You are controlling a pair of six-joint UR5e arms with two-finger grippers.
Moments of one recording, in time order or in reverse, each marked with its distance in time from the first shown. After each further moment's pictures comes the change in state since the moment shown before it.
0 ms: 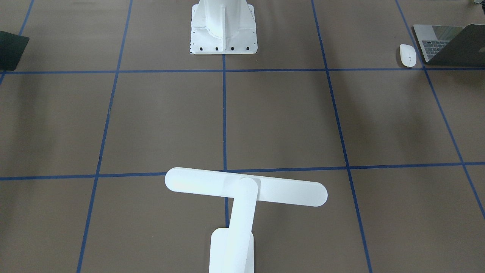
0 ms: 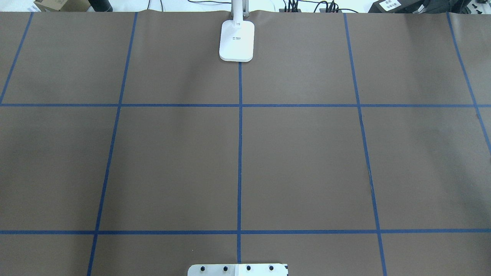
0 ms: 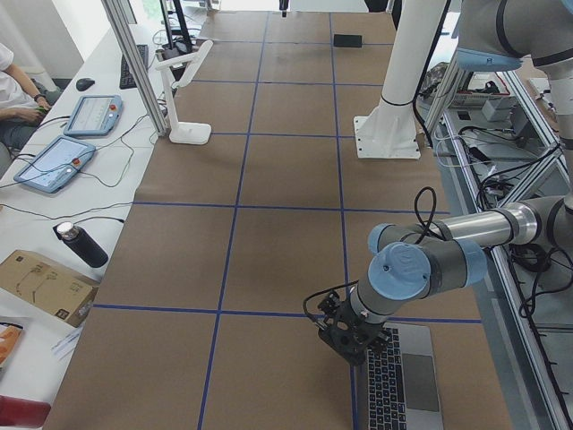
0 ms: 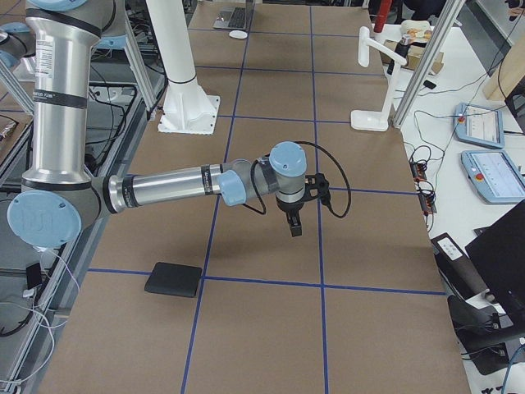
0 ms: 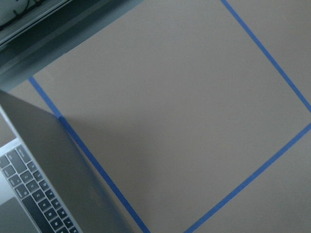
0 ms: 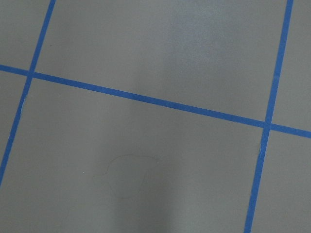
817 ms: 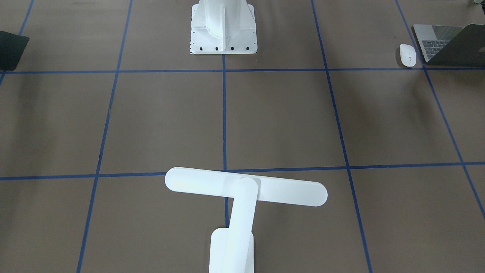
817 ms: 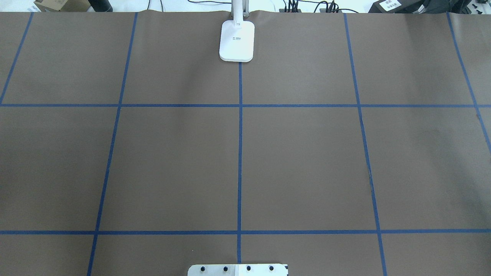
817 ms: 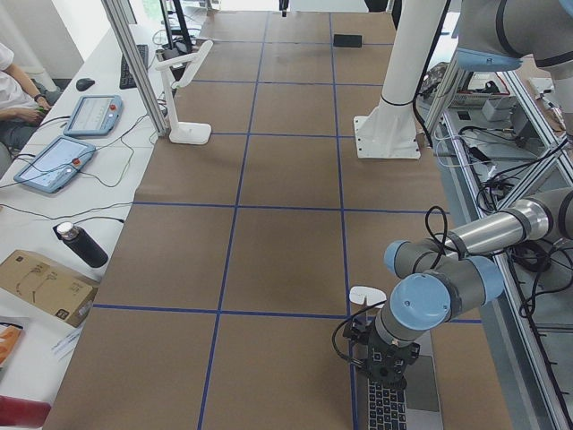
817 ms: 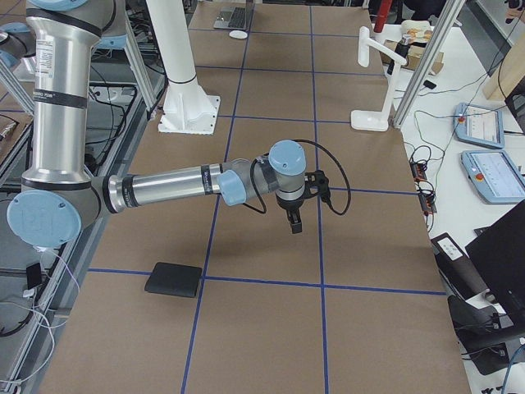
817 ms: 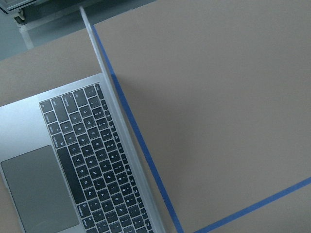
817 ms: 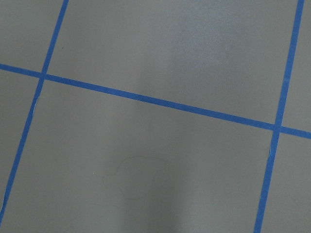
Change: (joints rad) left arm 0.002 0.066 0.091 -0.044 0.022 -0.096; right arm 0.000 -0.003 0.002 0.027 0.018 0.011
